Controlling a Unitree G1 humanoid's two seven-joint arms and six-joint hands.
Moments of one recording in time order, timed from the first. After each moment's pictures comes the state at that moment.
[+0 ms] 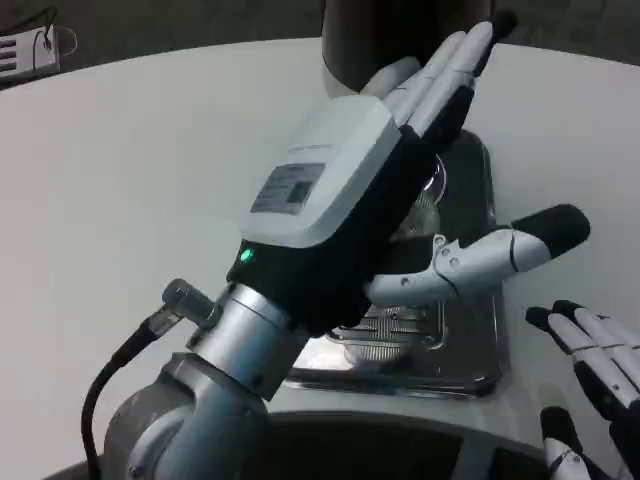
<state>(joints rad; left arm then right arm) -0.48 0.24 -0.26 -0.53 0.65 0.05 -0.23 0.44 -0.33 -0.17 -0.63 -0.87 -0.31 -0.11</state>
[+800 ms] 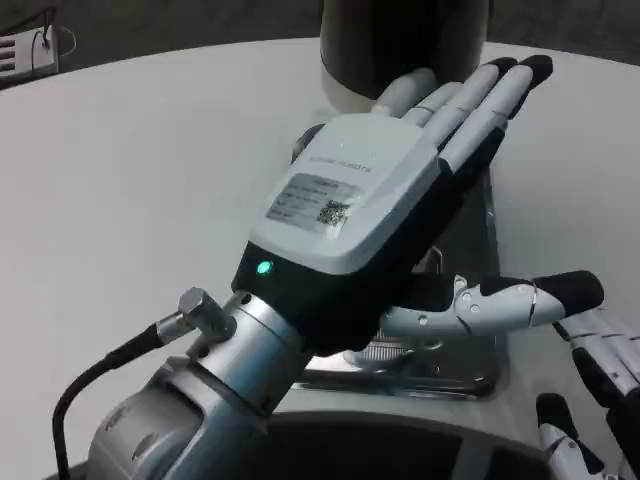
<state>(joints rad) -0.48 0.30 -0.29 -0.60 0.83 0.04 -0.31 0.41 -0.31 -0.15 -0.63 -0.82 -0.28 -0.09</state>
